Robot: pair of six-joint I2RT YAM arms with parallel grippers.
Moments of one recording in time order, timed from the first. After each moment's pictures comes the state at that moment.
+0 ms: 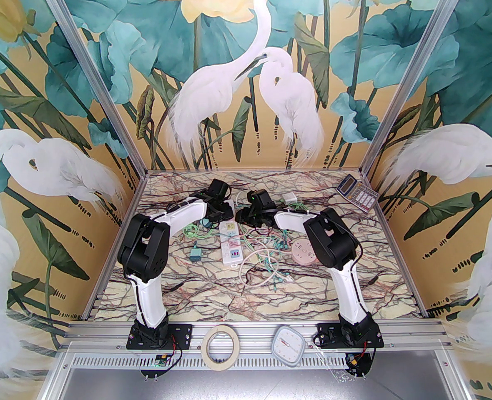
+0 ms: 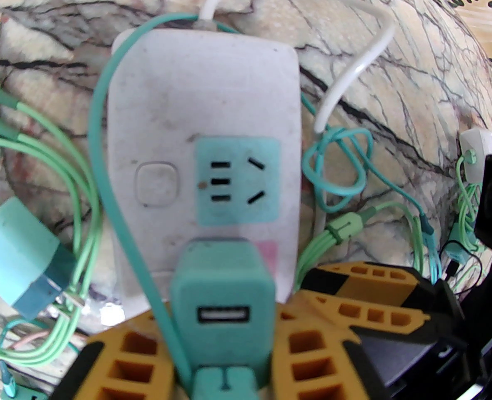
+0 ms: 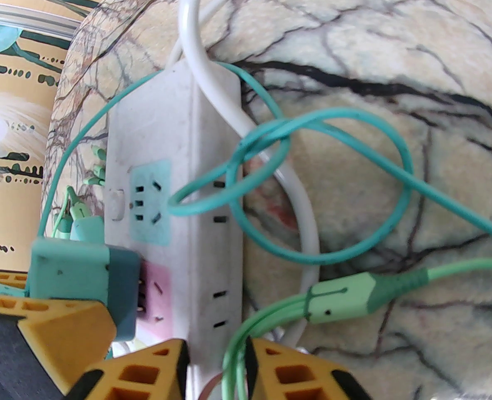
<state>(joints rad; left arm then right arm) -0.43 1.94 1.41 -0.57 0.00 -0.65 0.59 2.20 1.44 -0.02 -0.41 0.74</state>
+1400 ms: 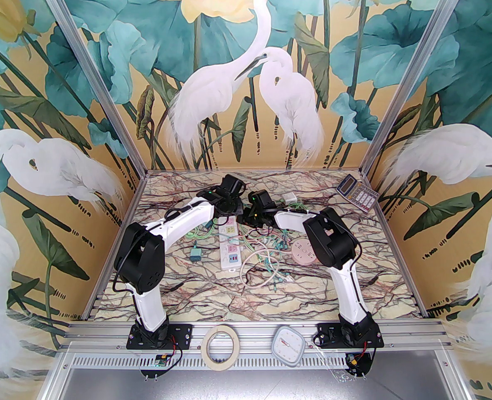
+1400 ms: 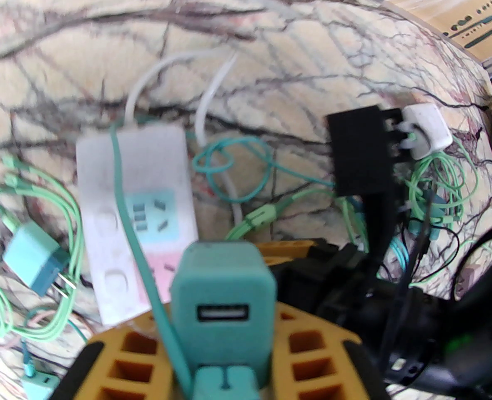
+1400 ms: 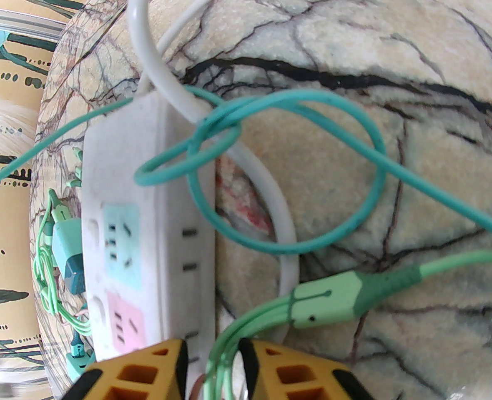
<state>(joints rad) -0.58 1.85 1.51 -0.62 -0.22 -0.54 0.58 2.22 1.45 -0.04 -0.40 0.73</state>
